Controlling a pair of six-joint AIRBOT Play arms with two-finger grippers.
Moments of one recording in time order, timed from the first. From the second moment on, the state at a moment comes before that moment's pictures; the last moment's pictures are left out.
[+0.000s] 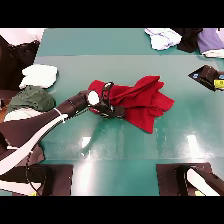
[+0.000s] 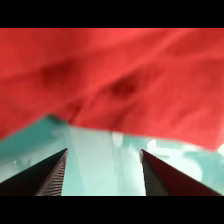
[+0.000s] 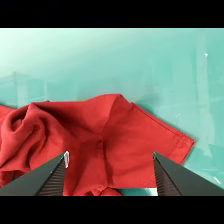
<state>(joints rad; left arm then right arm) -0.68 -1.60 1.20 0.94 -0.78 -1.76 -0.31 -0.99 1.12 -1.02 1.10 1.49</state>
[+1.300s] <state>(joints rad) -0.69 -1.56 1.29 1.19 -0.86 -1.74 -0.31 -1.03 1.11 -1.15 1.25 1.48</state>
